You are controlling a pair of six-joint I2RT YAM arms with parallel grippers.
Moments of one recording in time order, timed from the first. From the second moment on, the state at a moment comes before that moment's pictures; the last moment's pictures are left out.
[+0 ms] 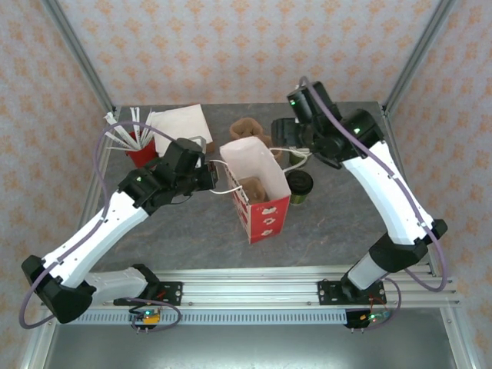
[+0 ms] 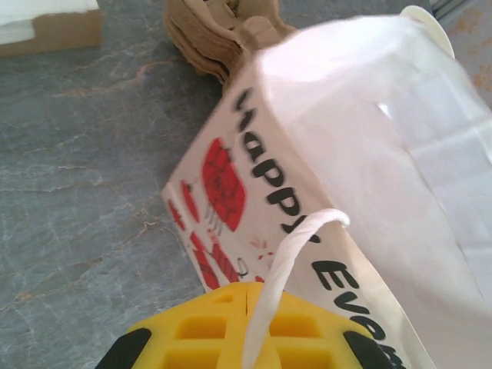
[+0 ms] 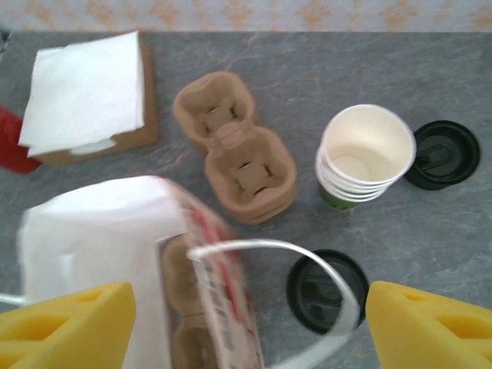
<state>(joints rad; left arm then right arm) -0.61 1.16 1.25 -0.84 -0.07 -0.70 0.66 1.57 2.11 -1.36 0.28 0.46</state>
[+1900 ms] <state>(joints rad) -0.59 1.13 1.25 -0.87 -0.08 -0.70 0.42 1.69 1.45 -1.14 0.01 0.40</state>
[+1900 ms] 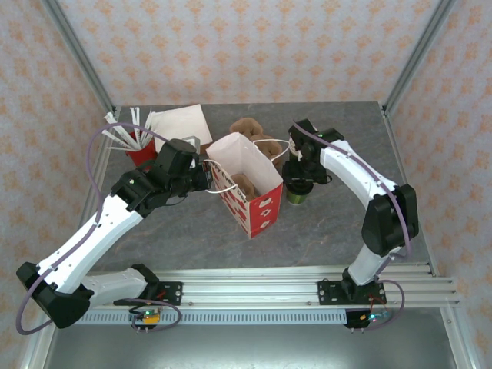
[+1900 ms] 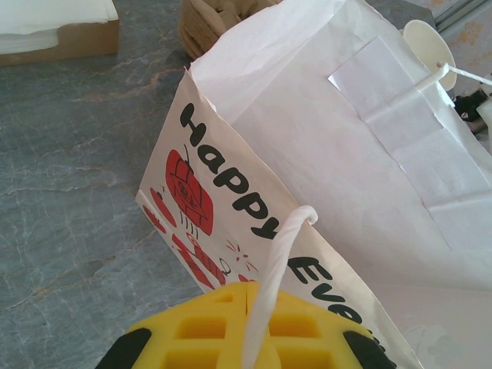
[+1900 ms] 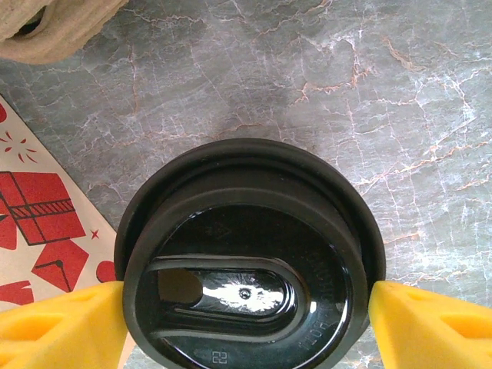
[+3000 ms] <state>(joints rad) -0.59 1.13 1.25 -0.87 -0.08 -0.70 0.44 1.71 1.48 -1.19 0.05 0.38</state>
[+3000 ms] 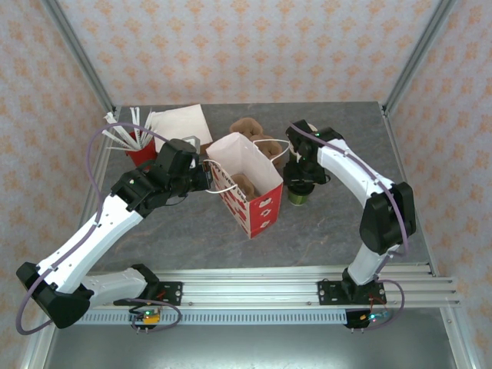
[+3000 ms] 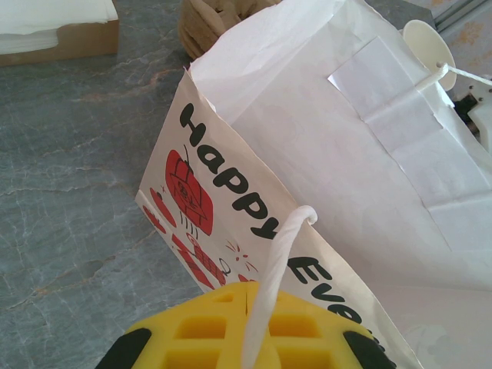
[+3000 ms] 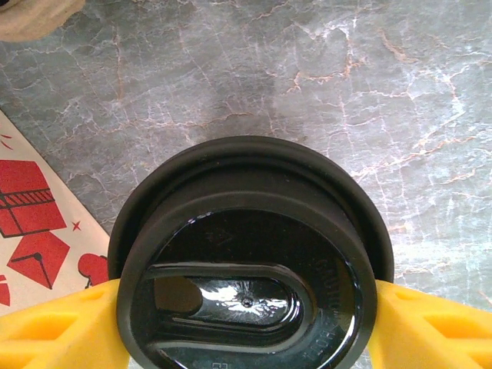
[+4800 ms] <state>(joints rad) -0.60 1.16 1.25 -0.81 0.08 -0.67 0.83 1.79 2.55 -1.69 0.14 0.39</state>
